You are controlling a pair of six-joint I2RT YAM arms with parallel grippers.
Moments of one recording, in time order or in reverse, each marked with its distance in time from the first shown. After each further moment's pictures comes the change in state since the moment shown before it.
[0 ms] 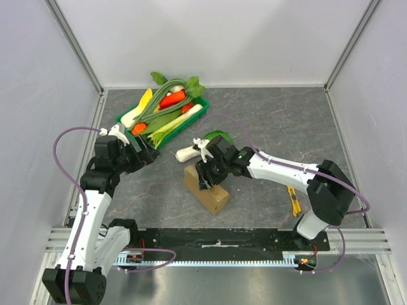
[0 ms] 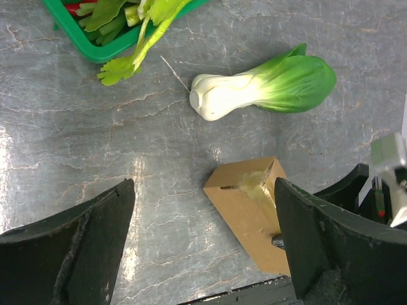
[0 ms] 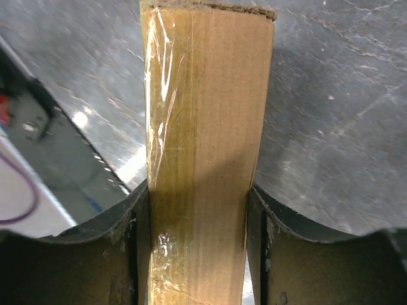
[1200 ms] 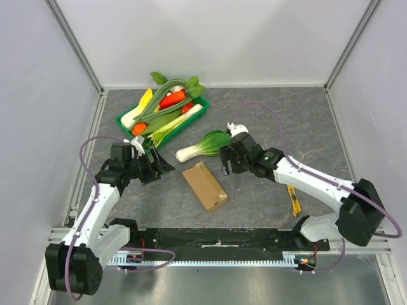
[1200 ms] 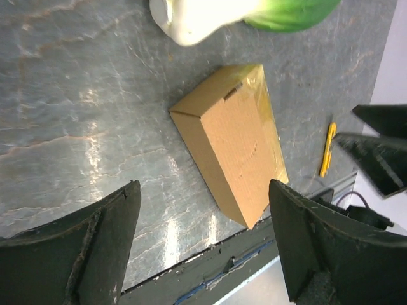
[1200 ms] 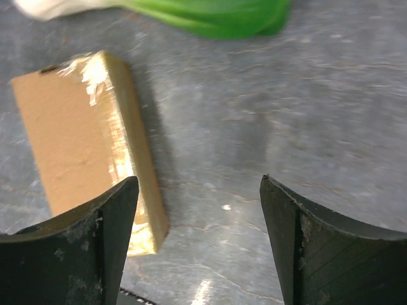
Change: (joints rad) left arm -0.035 0.111 -0.159 0.093 0.248 -0.040; right arm -0.117 -0.229 -0.124 -0.023 0.354 0.145
